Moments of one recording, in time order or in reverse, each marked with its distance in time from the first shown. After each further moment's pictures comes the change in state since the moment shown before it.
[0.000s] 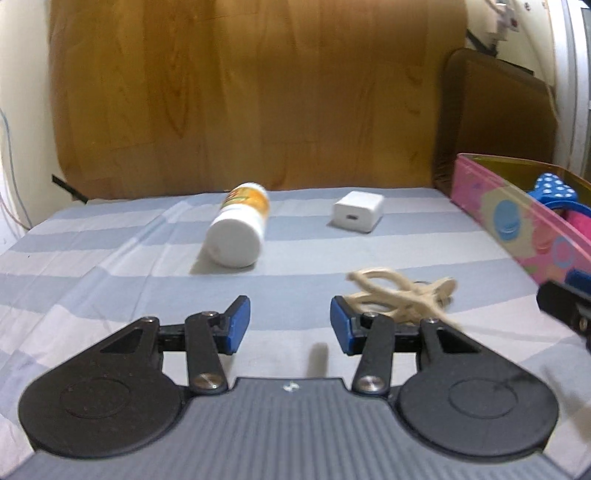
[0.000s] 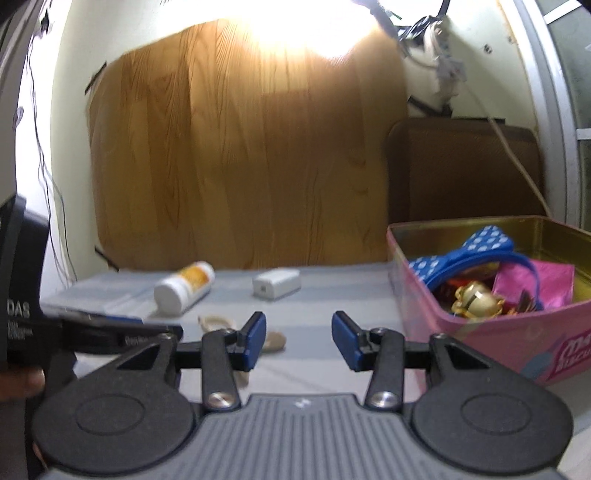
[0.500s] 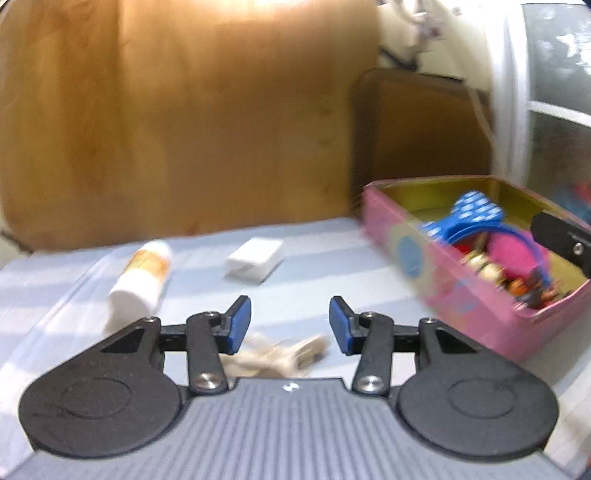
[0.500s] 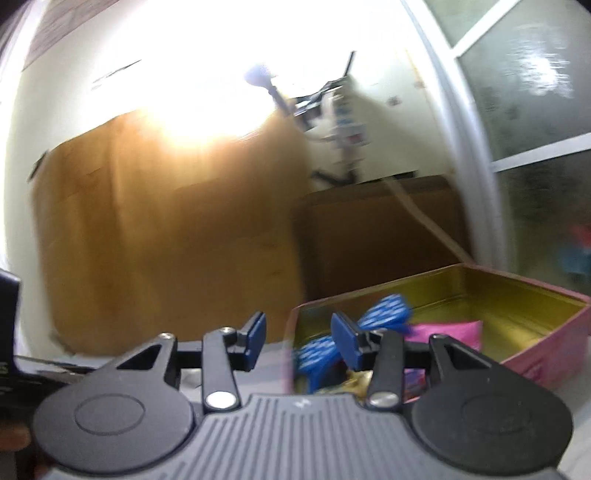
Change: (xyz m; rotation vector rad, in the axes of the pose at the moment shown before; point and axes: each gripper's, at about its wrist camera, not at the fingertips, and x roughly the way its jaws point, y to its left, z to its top) left arm -0.020 -0.067 0.031 0.083 -0.053 -0.134; right arm -0.042 -0.071 0.033 0.129 -0.221 -0.124
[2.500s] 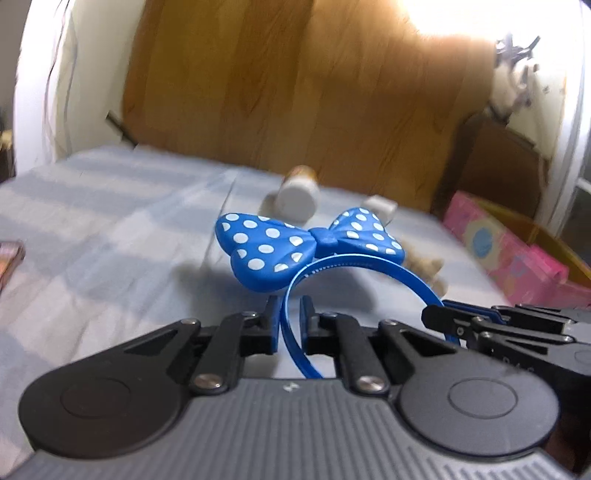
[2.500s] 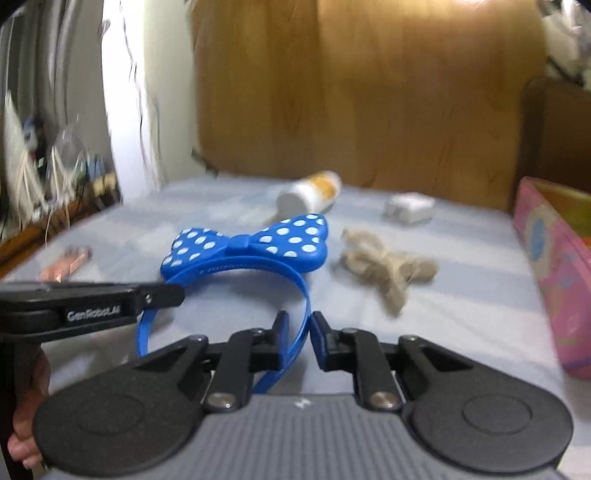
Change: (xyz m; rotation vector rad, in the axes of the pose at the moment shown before) left arm -0.096 0.108 -0.092 -0.313 -0.031 0.057; right arm 0.014 0.139 -0.071 -0.283 0.446 0.402
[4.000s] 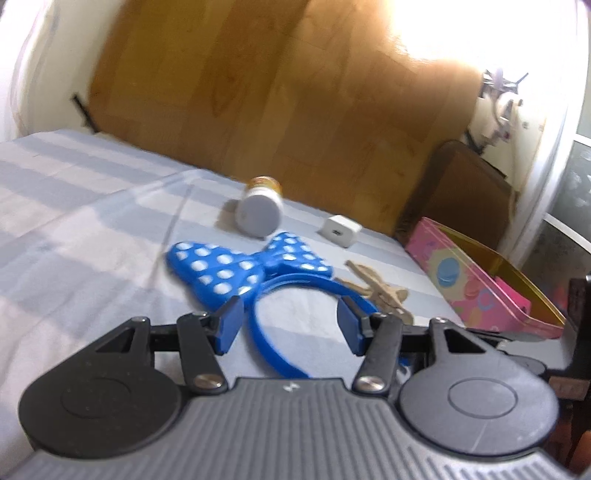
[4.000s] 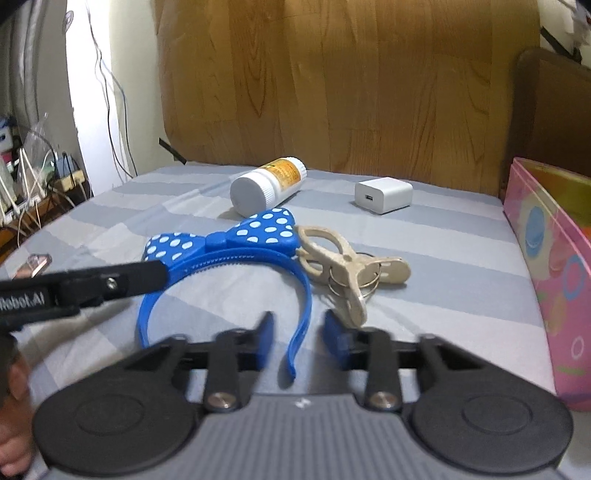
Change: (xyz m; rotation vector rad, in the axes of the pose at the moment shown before) left arm 0.025 0.012 0.004 -0.120 0.001 -0.141; right arm 0.043 -0.029 0.014 0.018 0.107 -0.041
